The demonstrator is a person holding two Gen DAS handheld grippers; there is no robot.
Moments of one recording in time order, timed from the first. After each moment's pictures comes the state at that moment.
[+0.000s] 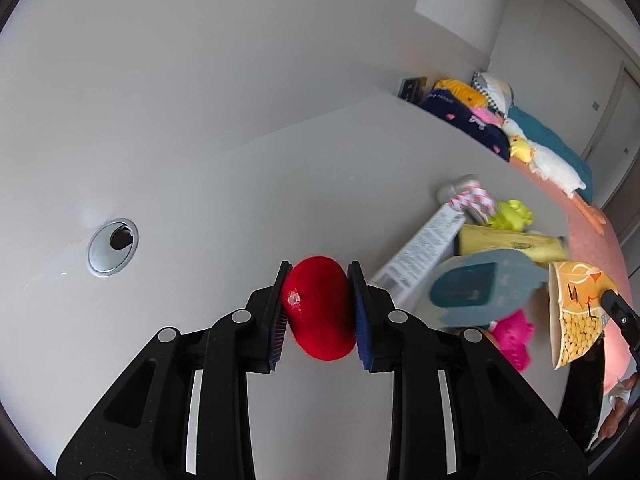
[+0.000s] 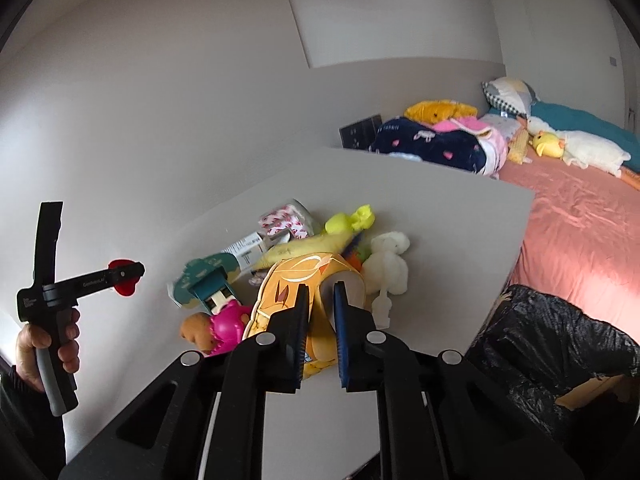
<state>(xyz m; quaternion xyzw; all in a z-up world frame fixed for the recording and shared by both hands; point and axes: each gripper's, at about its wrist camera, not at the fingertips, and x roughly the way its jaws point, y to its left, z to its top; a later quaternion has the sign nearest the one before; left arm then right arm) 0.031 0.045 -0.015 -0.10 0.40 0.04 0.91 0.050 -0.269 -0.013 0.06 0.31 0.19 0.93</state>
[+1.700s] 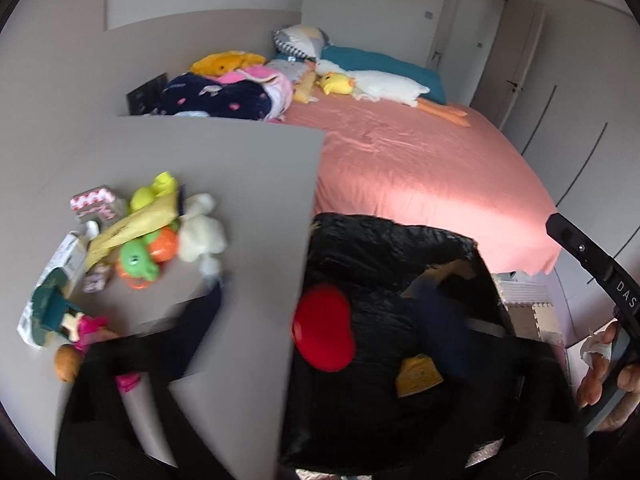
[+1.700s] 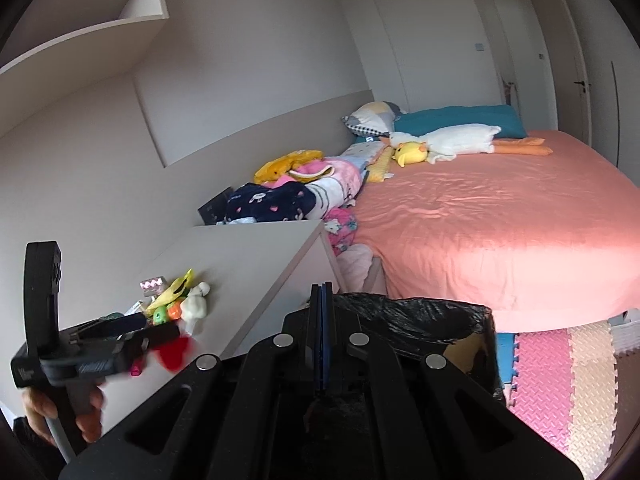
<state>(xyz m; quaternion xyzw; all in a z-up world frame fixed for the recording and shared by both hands) 0.020 -0.261 0.006 0.03 0.39 -0.24 0.89 -0.051 -0.484 0.016 0.15 0.24 -0.01 0.96</state>
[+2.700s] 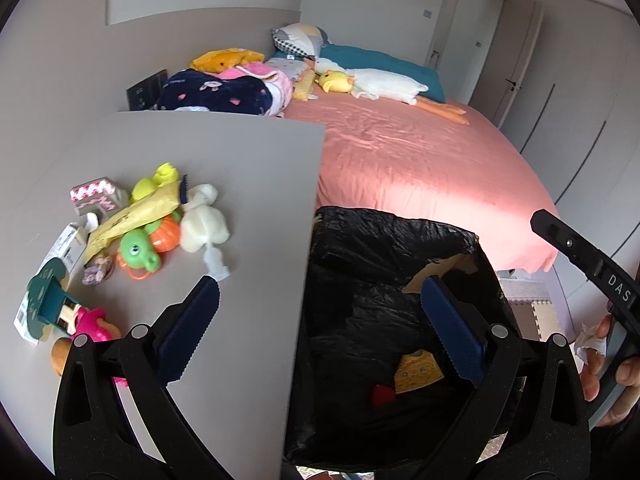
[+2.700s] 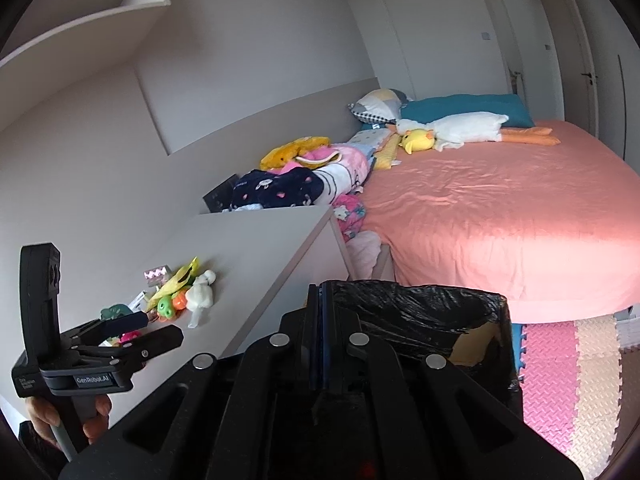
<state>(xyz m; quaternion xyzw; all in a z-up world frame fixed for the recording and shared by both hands) 0.017 -0.245 0.001 0.02 0.40 -0.24 0.89 -0.038 -0.468 0.006 0.15 0.27 0.01 0.95</state>
